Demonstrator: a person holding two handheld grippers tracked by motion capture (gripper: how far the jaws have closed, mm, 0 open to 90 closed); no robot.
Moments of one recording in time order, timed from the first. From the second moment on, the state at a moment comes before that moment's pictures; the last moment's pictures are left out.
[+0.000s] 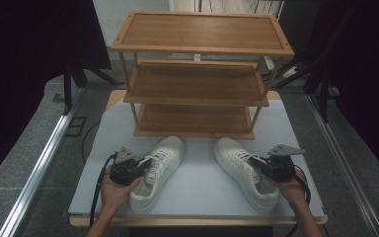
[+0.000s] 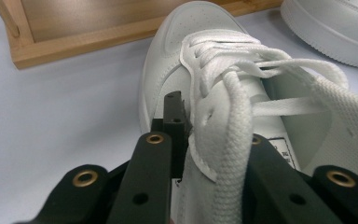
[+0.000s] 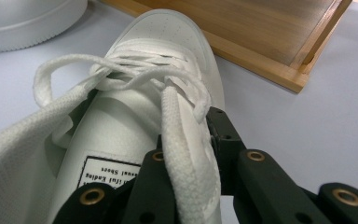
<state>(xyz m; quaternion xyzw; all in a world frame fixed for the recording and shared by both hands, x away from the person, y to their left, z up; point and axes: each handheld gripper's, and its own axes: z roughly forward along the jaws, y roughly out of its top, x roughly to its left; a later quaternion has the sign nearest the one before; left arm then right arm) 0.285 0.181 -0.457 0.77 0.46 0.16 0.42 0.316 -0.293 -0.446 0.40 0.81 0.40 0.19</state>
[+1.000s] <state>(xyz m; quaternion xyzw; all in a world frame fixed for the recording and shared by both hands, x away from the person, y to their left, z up) 0.269 0.205 -0.422 0.67 0.46 0.12 0.57 0.300 -0.312 -0.432 0.46 0.70 0.53 0.14</state>
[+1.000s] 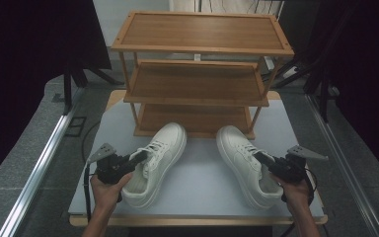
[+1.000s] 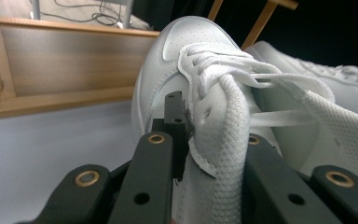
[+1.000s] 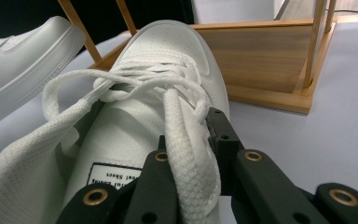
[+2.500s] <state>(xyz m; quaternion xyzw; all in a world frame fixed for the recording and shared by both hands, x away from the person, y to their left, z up) 0.274 0.194 -0.392 0.62 0.44 0.06 0.65 0.299 -0.305 -0.418 0.48 0.61 0.63 0.07</state>
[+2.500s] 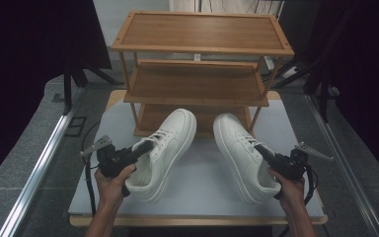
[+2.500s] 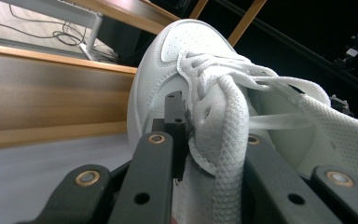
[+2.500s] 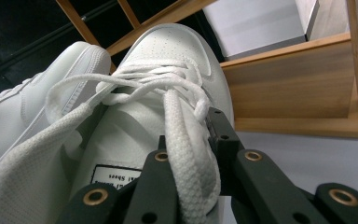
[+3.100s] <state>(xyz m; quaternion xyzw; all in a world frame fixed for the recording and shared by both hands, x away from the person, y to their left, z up) 0.283 0.190 -0.368 0.60 0.44 0.06 0.66 0.305 -0.299 -0.391 0.47 0.58 0.66 0.07</state>
